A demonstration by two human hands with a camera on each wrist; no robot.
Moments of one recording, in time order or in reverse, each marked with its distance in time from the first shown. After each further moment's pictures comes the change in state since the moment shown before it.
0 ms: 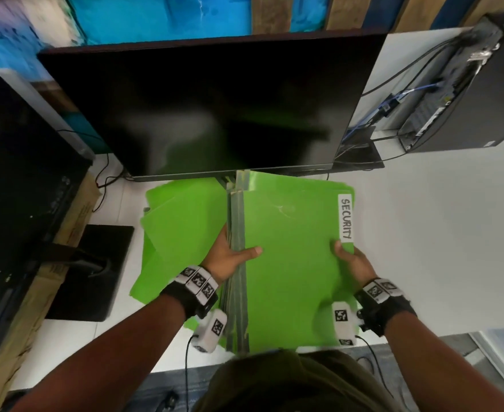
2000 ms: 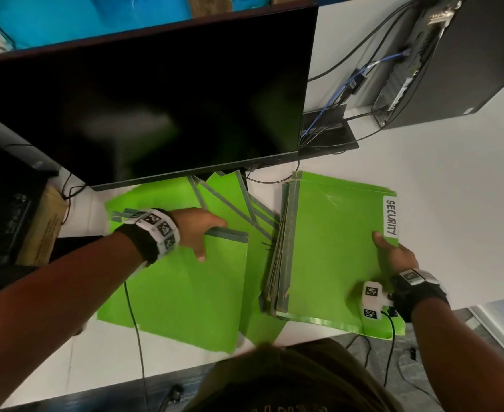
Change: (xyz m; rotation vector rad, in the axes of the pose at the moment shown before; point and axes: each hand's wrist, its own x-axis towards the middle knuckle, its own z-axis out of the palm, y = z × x) left_hand 0.065 0.084 -0.003 1.564 -0.662 0.073; right_hand 0.046 0.038 -0.142 -0.281 0.390 0.280
